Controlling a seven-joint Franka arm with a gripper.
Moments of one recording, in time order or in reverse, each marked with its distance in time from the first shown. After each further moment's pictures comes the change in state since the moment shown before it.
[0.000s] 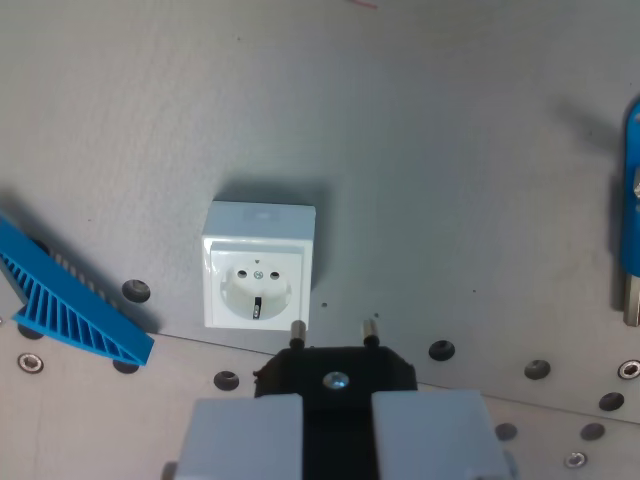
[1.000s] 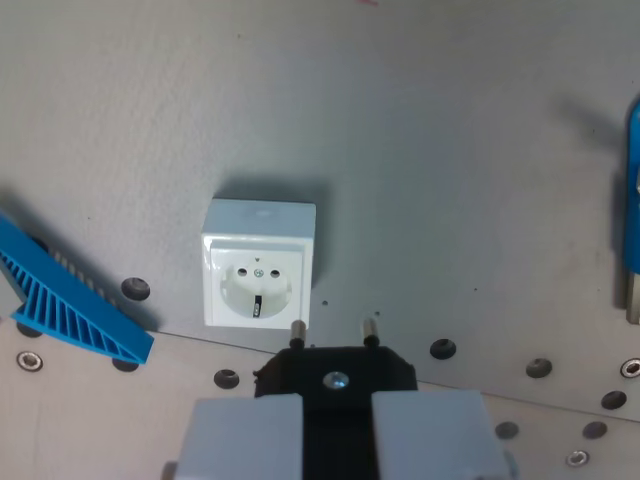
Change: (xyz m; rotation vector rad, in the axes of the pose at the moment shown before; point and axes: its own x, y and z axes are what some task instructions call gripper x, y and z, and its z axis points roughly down) arm -0.001 0.000 0.003 0.001 -0.008 0.000
